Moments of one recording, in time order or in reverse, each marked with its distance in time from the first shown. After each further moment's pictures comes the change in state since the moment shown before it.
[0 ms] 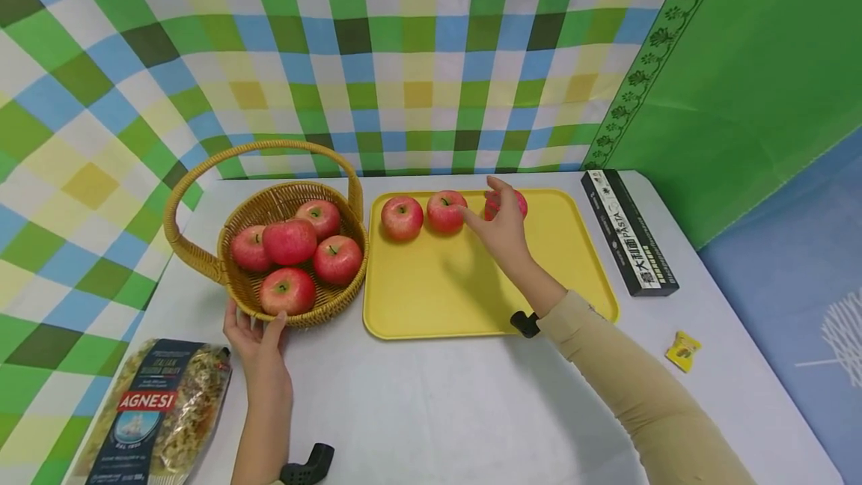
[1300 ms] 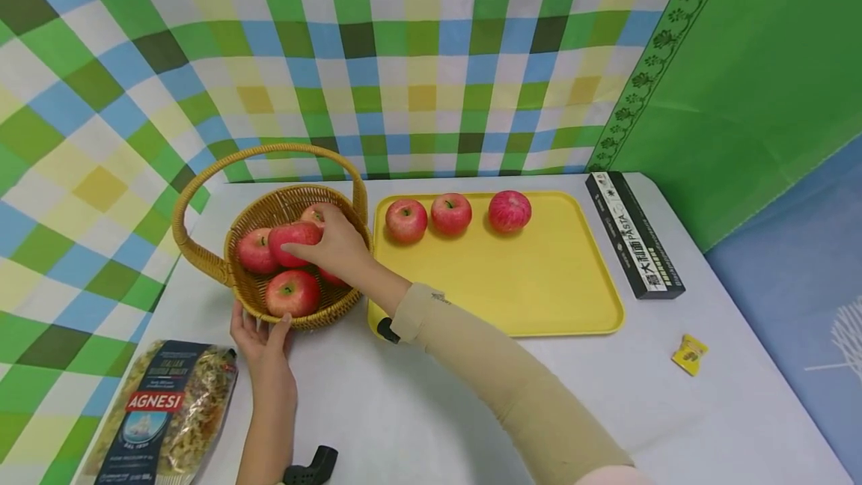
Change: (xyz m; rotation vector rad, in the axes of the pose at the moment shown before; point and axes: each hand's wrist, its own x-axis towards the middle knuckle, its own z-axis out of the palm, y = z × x) left_hand -0.001 -0.003 -0.003 0.045 0.000 0.010; right_hand -0.028 -0.092 0.205 -0.120 -0.439 -0.038
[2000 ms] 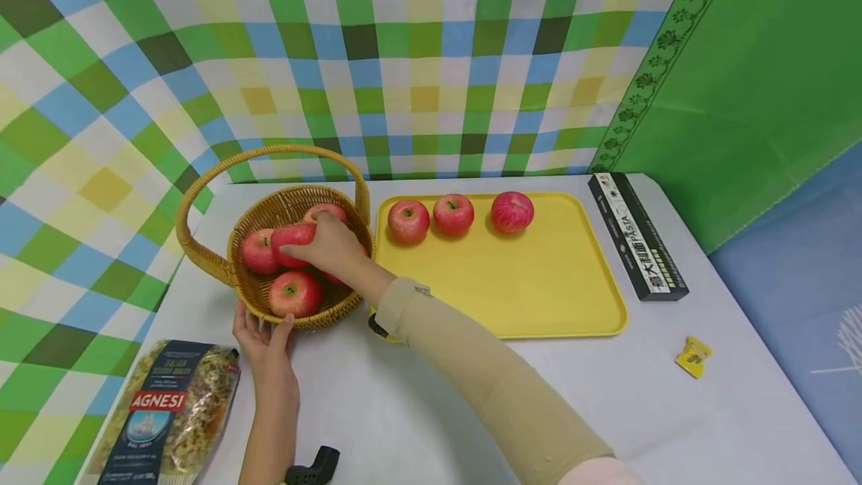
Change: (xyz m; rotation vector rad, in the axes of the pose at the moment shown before) left_hand 0.001 -0.001 -0.002 0.019 0.003 -0.016; right_hand 0.017 -0.001 0.017 -0.246 -0.029 0.130
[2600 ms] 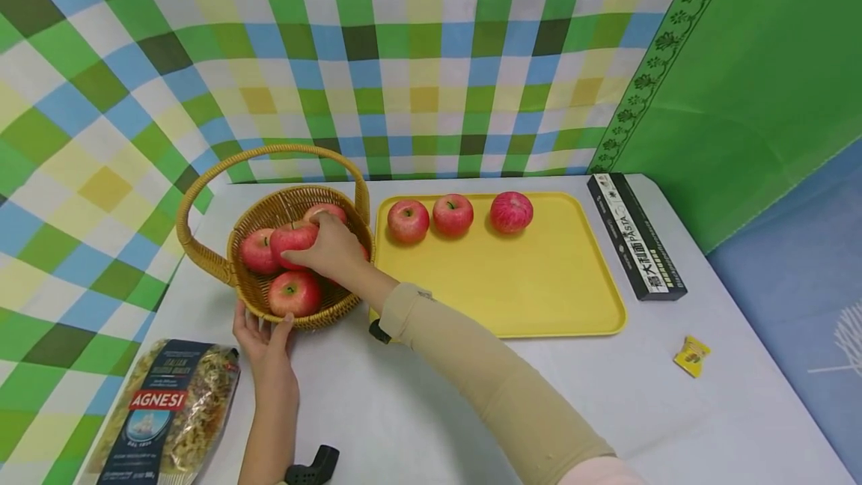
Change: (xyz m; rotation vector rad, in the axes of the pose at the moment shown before) left_hand 0.001 0.002 0.001 -0.025 -0.016 0.000; right_hand -0.007 0.001 0.001 0.020 0.037 -0.035
